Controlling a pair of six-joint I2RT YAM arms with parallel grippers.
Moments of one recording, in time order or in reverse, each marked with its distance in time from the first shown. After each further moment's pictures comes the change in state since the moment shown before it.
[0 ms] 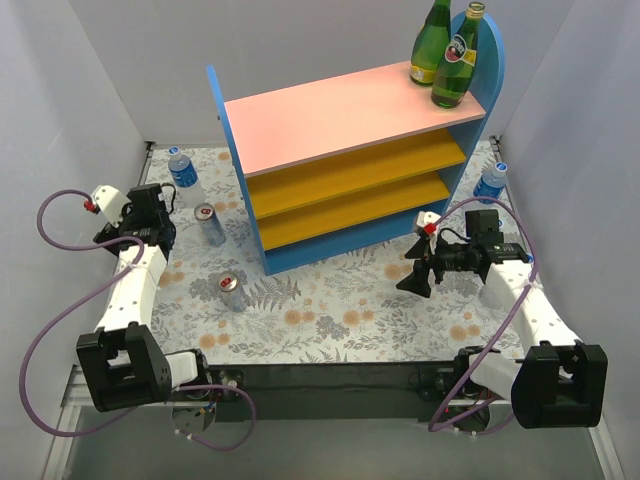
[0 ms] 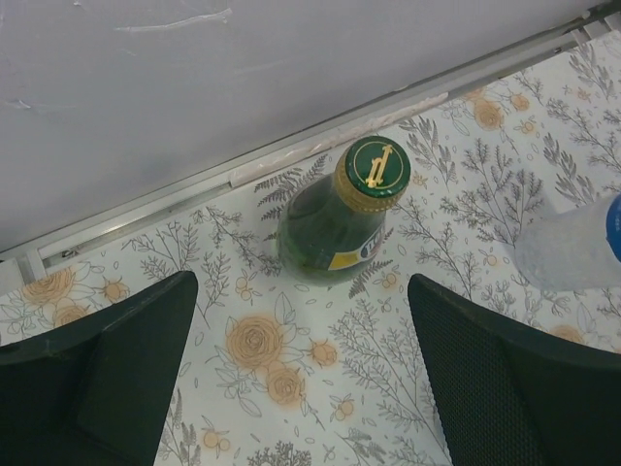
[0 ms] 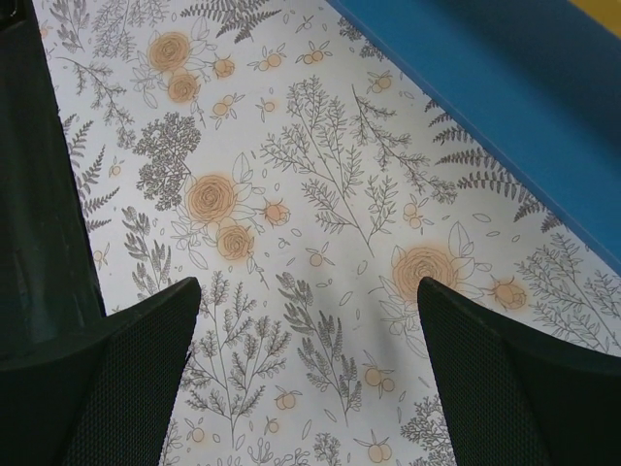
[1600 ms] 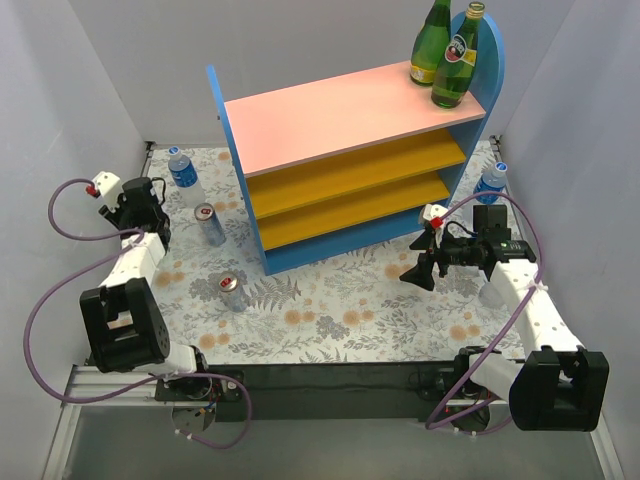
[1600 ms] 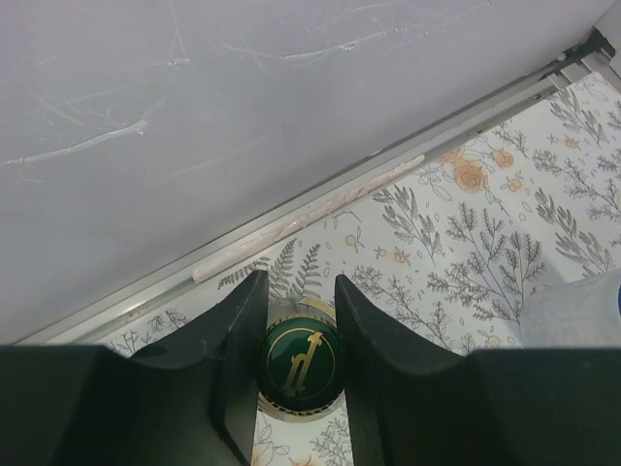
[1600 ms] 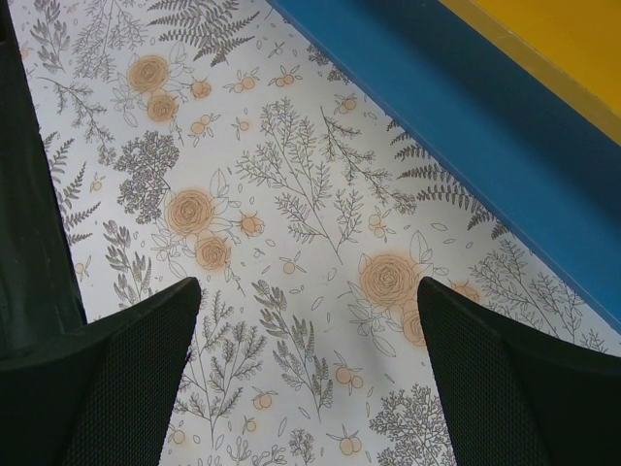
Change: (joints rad) left arm 0.098 0.248 -0.014 0.470 0.051 0.262; right arm -0.035 0.003 0.066 -0.005 -0.010 0.002
